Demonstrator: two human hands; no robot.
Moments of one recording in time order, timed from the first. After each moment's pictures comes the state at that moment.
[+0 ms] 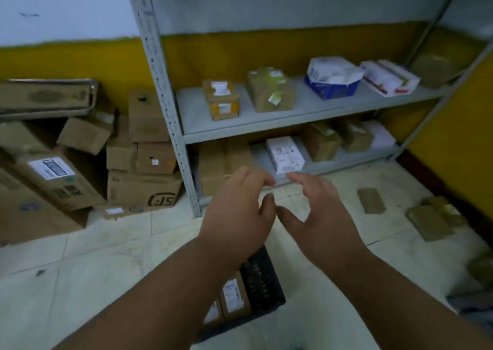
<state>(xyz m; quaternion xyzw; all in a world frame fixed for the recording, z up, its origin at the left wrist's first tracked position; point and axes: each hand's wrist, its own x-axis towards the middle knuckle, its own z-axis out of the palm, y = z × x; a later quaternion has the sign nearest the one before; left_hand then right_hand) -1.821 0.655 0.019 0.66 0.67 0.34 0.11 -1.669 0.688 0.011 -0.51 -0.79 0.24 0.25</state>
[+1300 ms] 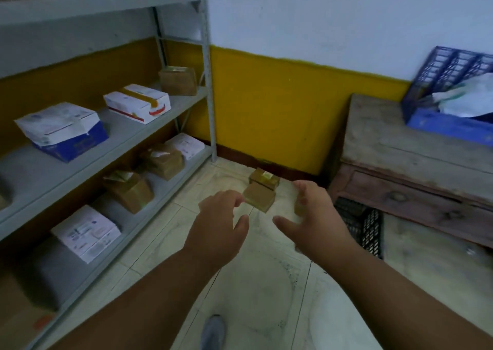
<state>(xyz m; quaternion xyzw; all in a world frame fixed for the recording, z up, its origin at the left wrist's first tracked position) -1.292 0.909 -0.021 0.84 0.42 0.24 0.25 -1.127 0.807 0.016 -0.80 -0.46 0.19 0.33</state>
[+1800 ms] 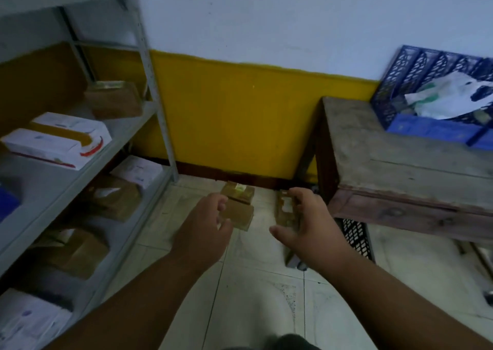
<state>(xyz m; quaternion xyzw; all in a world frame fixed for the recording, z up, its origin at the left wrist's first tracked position) -1.202 1.161 -0.037 0.84 0.37 0.19 0.34 -1.057 1.003 0.010 -0.85 -0.38 0.17 0.33</state>
